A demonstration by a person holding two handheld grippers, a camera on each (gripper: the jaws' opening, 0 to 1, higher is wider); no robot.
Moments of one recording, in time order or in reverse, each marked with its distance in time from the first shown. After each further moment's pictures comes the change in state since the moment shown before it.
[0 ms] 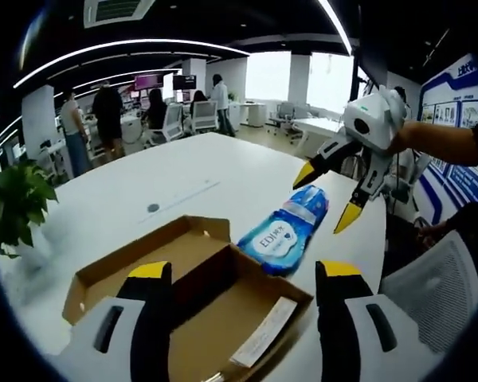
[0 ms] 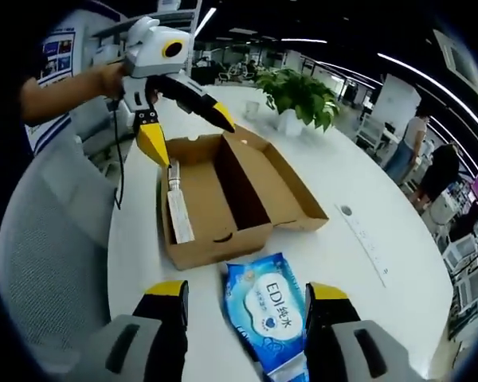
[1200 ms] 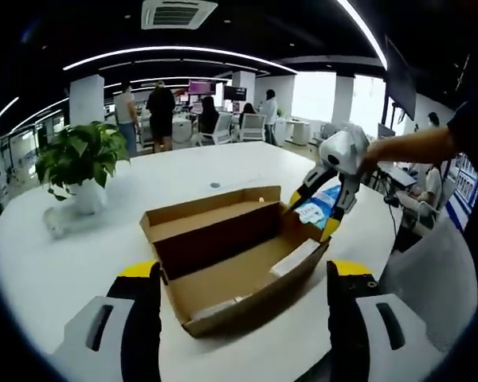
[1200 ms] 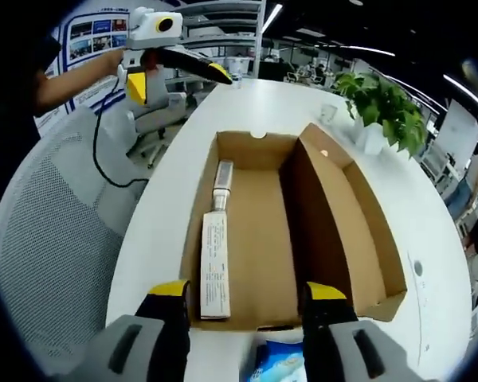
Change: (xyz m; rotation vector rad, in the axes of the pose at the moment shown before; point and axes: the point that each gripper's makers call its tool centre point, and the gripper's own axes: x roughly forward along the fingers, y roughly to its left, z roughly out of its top) left arm -0.143 0.037 -0.079 -0.137 -0.101 0.204; right arm 0.110 0.059 0.047 -0.214 0.022 0.292
